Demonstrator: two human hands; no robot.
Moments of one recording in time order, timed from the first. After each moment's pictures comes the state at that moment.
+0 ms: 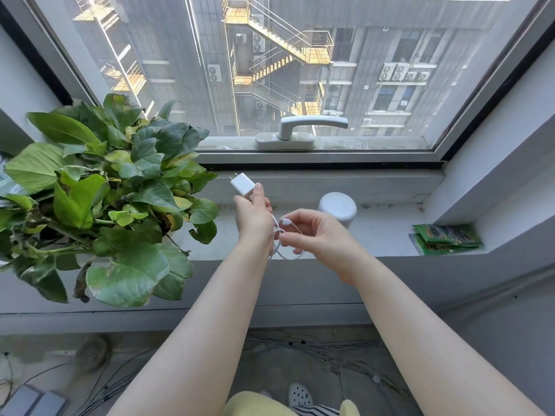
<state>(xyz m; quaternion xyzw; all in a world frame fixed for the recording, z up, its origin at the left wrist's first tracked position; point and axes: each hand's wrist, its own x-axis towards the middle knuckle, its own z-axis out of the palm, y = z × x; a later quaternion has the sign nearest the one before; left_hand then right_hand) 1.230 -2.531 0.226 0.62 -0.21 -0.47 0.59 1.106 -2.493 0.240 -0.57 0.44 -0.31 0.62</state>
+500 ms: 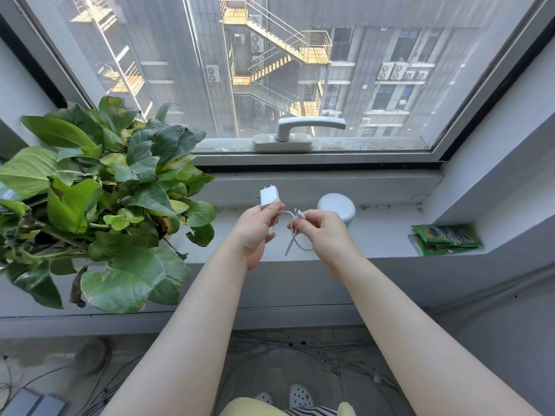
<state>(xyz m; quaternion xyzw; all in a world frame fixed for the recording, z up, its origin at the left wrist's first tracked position) 1.249 -2.519 0.220 0.55 -0.32 -0.64 0.43 1.108 -2.507 0.223 -0.56 0.59 -0.34 0.48</state>
